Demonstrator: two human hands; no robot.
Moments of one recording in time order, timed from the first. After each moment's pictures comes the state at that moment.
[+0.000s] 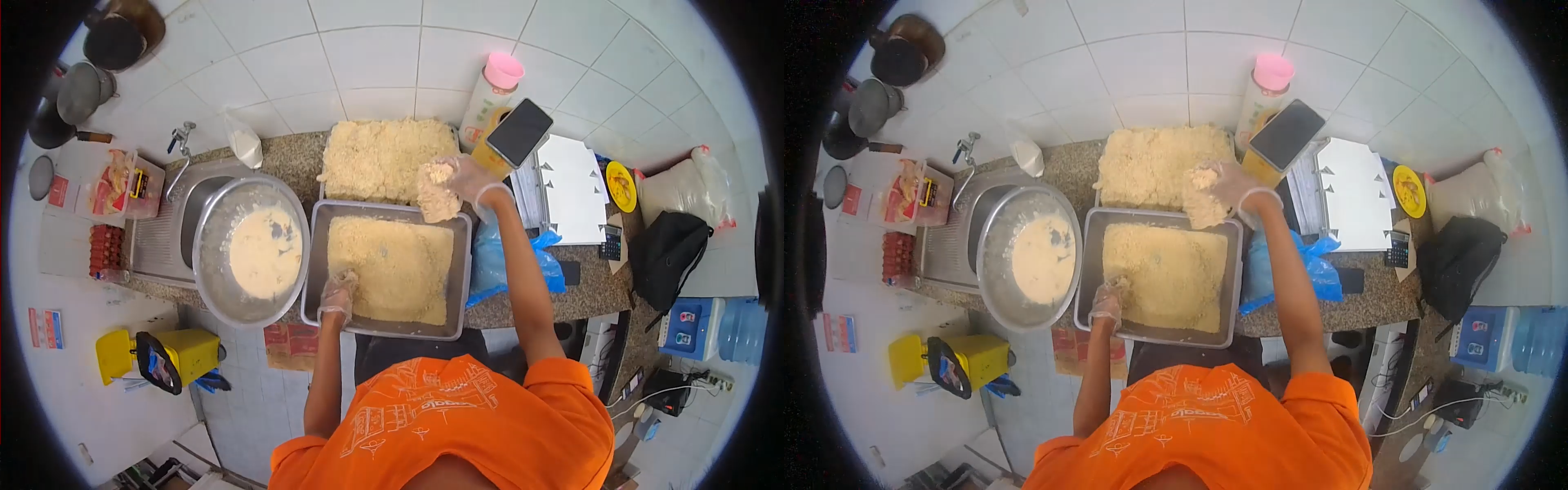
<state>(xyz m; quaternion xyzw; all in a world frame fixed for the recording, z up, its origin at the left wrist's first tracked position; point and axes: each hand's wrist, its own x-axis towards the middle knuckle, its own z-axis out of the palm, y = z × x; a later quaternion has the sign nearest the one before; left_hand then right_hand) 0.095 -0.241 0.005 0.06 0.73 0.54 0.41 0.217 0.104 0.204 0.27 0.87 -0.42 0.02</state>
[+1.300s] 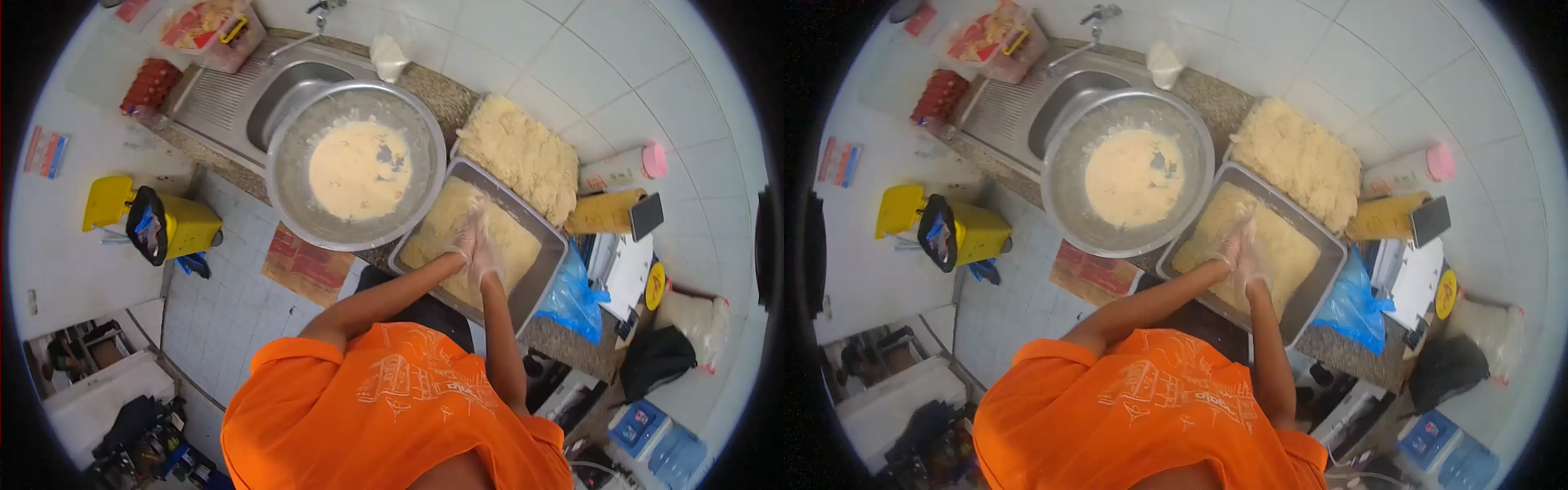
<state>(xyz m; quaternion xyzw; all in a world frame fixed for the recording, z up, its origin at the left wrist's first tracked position) 0.096 -0.173 0.032 -0.05 0.39 0.78 0.49 0.108 -0.136 0.093 0.49 0.46 -0.73 -0.10</state>
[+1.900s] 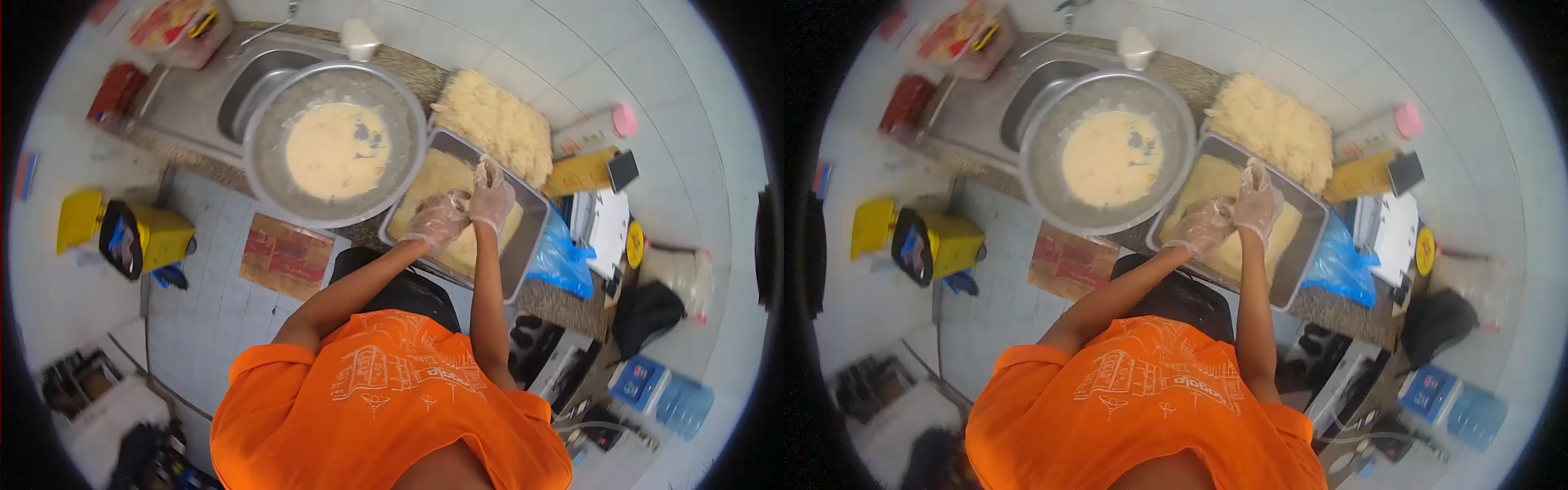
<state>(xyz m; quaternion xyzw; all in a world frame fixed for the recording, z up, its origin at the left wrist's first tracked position) 0.076 -0.252 0.127 0.36 0.76 0.45 0.29 0.122 -0.140 0.131 0.47 0.77 -0.36 -0.23</state>
